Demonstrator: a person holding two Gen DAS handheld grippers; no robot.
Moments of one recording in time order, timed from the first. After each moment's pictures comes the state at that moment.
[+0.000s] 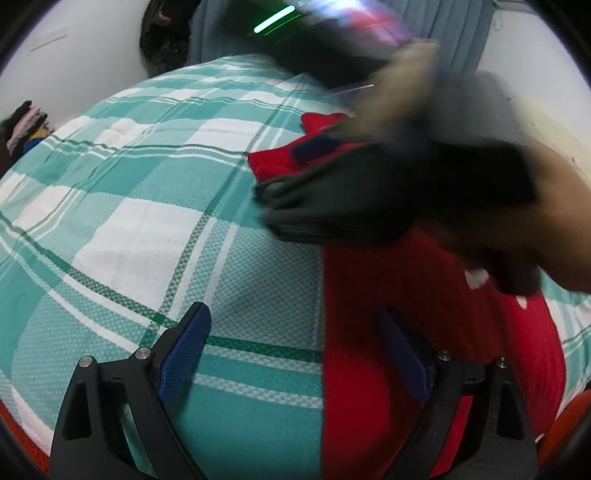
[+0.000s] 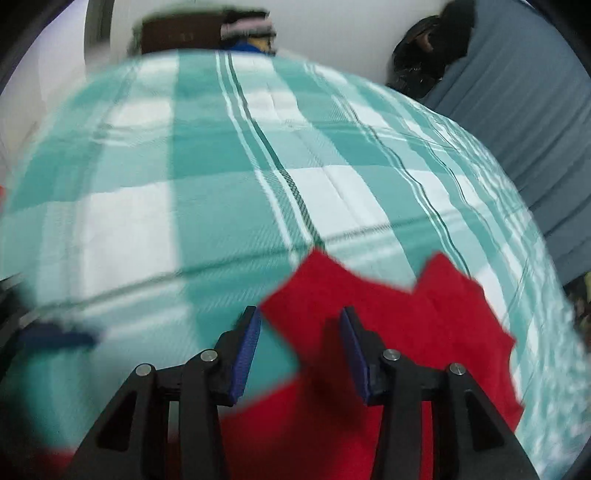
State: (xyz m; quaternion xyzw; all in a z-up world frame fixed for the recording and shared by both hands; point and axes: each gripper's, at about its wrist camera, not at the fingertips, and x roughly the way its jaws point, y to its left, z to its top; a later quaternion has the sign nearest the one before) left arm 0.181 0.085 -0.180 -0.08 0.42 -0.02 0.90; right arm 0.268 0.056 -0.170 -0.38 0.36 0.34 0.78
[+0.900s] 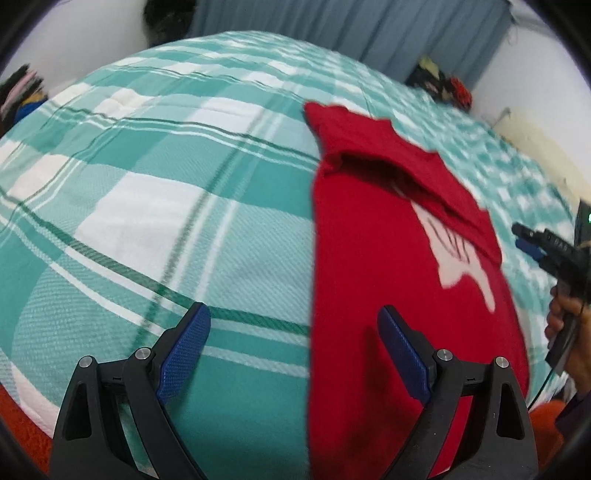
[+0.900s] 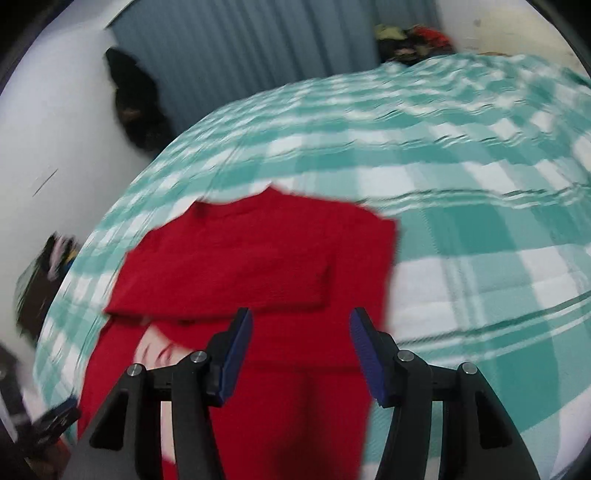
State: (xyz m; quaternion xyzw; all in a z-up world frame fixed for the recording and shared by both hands) left arm 0.174 0.091 -0.168 -0.13 0.47 -0.05 0.87; right arm 0.257 -0.321 -0.128 0.14 0.42 0.09 0.89
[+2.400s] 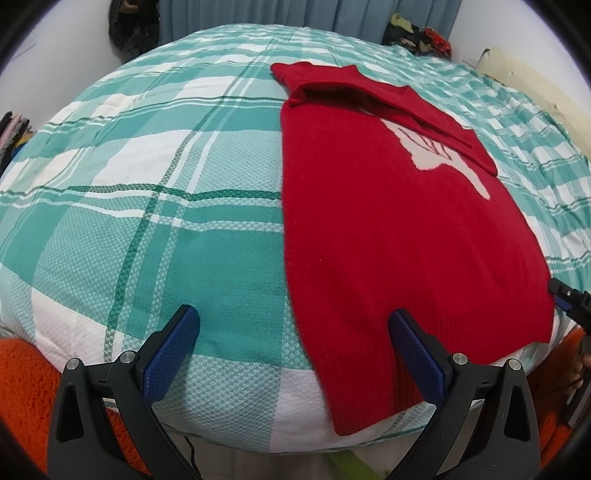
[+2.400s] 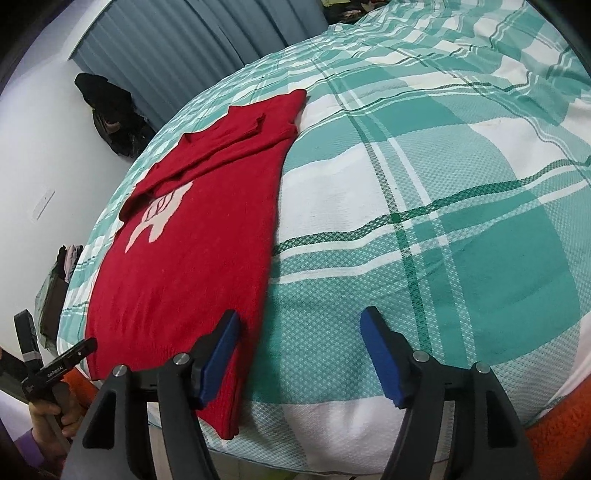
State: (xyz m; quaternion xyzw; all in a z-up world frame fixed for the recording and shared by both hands) left arm 0.106 0.067 -0.177 -0.03 0.49 -0.06 0.87; right arm 0.052 -0.365 -0.198 0.23 0.45 0.05 0.86
